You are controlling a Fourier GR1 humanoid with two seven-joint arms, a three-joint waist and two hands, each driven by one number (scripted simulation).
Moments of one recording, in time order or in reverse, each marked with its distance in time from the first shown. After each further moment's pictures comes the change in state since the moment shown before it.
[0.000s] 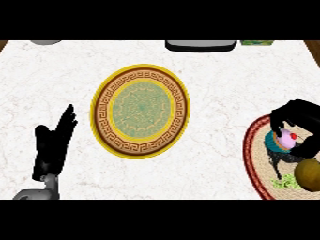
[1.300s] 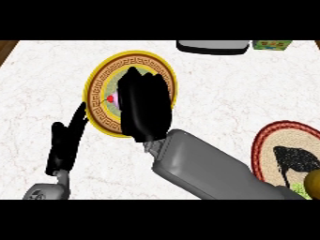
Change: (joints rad) left arm -0.040 -0.032 -0.041 0.038 -0.028 -0.003 -0.007; right arm -0.502 0.647 0.532 -0.315 0.143 -0.542 1.703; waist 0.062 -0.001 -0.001
